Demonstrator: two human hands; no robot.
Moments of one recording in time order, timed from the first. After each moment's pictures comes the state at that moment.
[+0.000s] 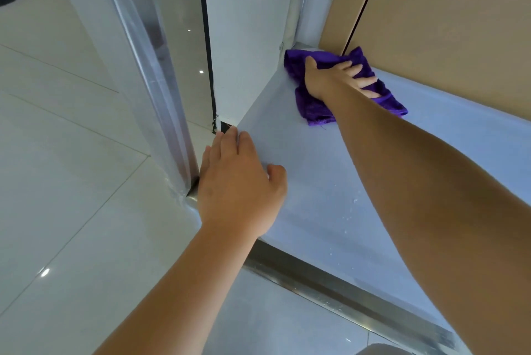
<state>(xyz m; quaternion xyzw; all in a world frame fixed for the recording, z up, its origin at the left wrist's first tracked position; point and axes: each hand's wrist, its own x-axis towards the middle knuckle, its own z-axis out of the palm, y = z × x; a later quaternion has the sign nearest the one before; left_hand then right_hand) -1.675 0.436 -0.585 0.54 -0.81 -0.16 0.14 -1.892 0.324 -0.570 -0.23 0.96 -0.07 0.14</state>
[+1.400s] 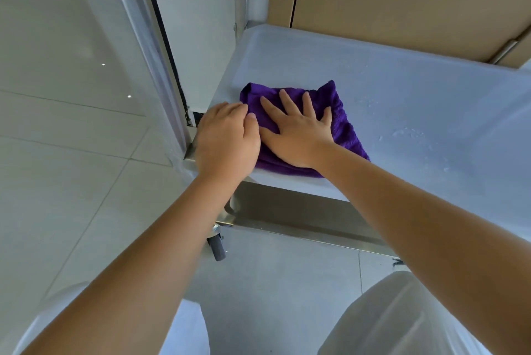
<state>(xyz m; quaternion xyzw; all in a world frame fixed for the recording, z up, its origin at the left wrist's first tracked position) -1.670 0.429 -0.593 0.38 -0.85 -0.20 0.30 -1.781 0.492 -0.578 -0.50 0.86 -0.02 0.10</state>
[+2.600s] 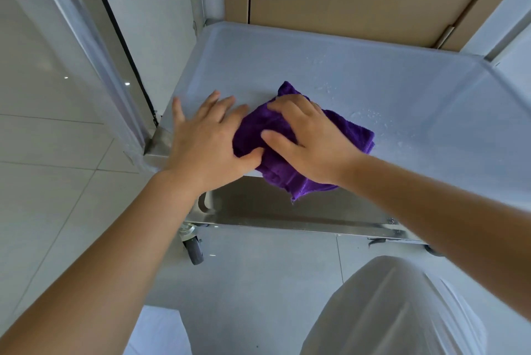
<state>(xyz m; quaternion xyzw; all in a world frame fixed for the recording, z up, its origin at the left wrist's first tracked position) -1.662 0.454 -0.583 0.24 -0.96 -0.02 0.12 -1.784 0.584 -0.558 -0.57 0.79 -0.22 0.04</state>
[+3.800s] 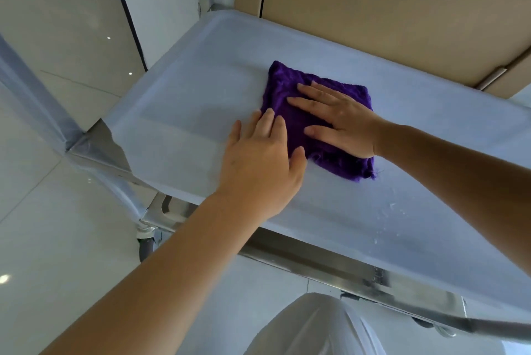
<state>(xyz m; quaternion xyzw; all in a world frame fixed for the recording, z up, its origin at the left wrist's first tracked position) -1.768 0.533 -0.583 0.35 -0.92 -0.15 0.11 -1.971 0.563 -0.577 -0.70 0.70 0.01 0.09</state>
